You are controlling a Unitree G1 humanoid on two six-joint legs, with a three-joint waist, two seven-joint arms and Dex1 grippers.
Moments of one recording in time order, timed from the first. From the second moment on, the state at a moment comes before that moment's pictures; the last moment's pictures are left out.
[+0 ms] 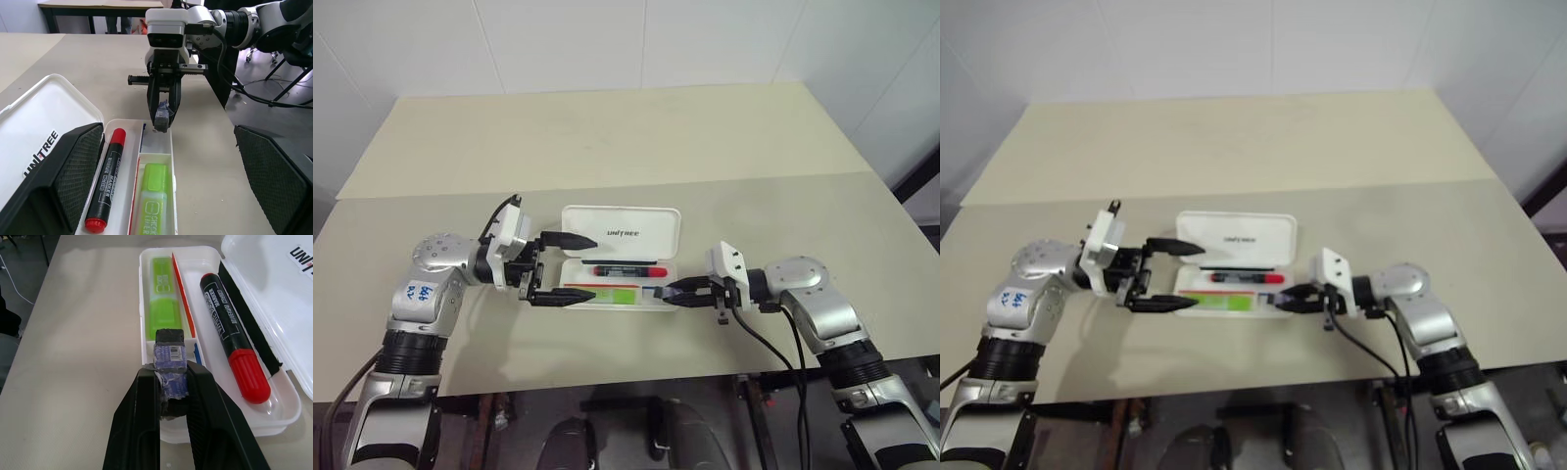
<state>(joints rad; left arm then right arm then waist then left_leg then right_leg) -0.52 0.64 0.02 0.09 -0.51 0.24 -1.37 -0.51 -0.57 0.19 0.14 0.25 0.15 1.30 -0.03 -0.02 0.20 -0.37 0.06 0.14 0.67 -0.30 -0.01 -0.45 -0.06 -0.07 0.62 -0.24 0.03</state>
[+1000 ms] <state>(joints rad) -0.50 0.64 0.02 0.06 -0.51 0.24 -1.33 -0.61 -0.51 0.23 0.25 0.20 0.09 1.33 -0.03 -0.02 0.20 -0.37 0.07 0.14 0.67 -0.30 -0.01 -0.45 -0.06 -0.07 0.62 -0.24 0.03</state>
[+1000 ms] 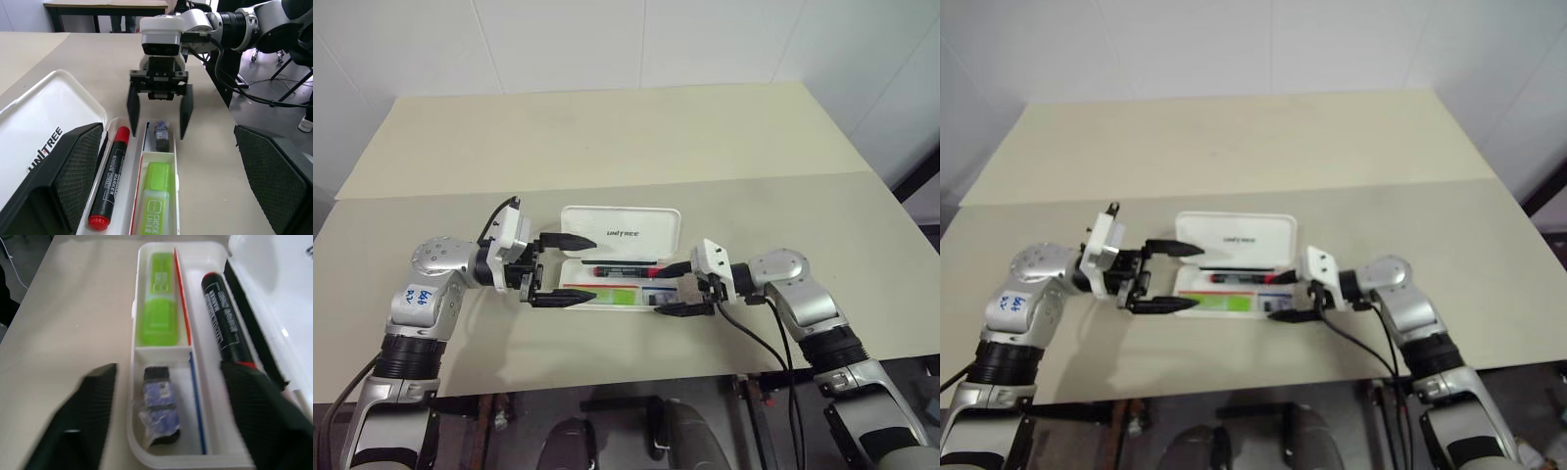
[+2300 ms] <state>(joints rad) -0.35 0.66 0.19 0.09 -0.52 0.20 -1.24 -0.29 -0.76 -0.17 -0.08 0.41 0.15 1.15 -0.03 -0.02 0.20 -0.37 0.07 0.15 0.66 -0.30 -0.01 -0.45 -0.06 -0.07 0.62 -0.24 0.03</state>
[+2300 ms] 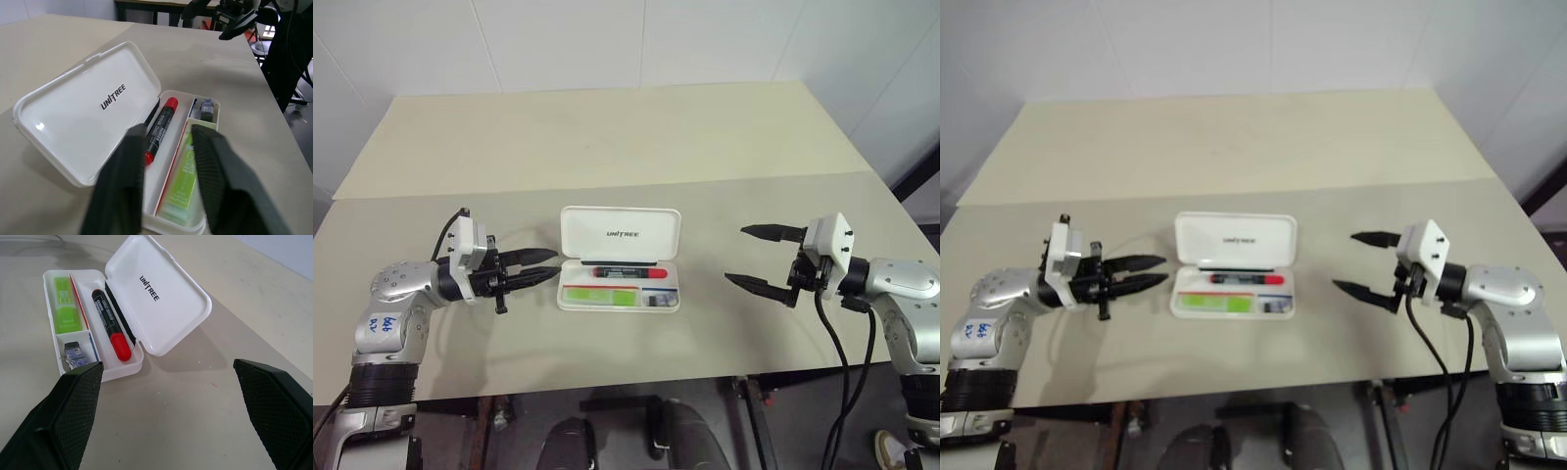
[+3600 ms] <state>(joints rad) -0.72 0.44 0.12 0.63 -0.27 0.03 -0.83 -0.30 -0.72 -0.12 -0.09 0.42 0.13 1.12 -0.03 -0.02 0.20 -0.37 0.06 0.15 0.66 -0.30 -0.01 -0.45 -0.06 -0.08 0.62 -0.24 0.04</state>
